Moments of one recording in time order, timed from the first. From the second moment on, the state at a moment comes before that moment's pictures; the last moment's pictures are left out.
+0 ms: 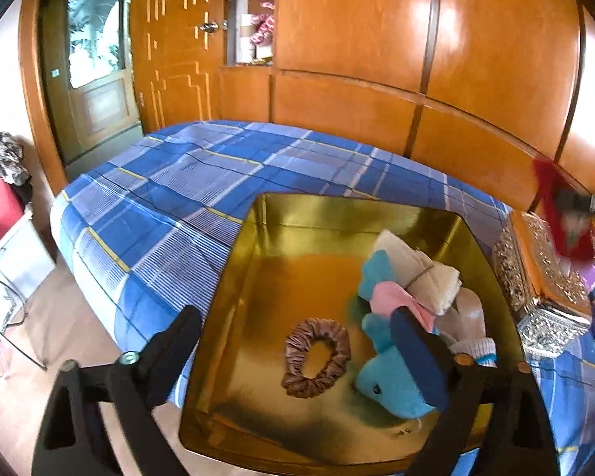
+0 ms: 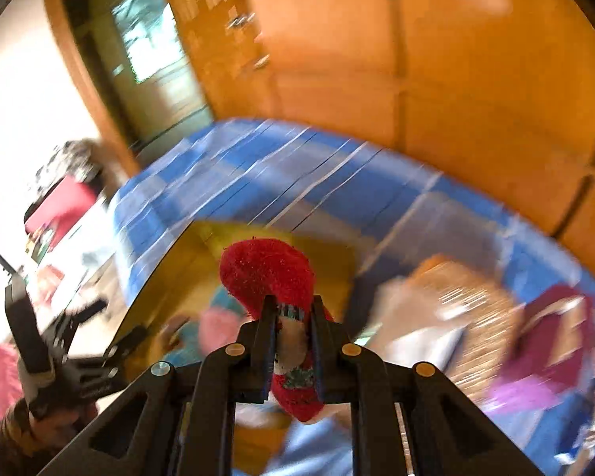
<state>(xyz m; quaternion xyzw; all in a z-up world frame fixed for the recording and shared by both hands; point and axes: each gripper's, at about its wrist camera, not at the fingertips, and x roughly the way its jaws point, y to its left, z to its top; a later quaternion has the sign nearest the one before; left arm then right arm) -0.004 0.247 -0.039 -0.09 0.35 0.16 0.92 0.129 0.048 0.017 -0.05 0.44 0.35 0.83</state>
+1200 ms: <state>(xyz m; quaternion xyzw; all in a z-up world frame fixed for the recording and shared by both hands) -0.015 0.226 -0.013 -0.06 0.31 0.17 0.93 0.072 0.110 -0.094 -0.14 0.47 0.29 0.82</state>
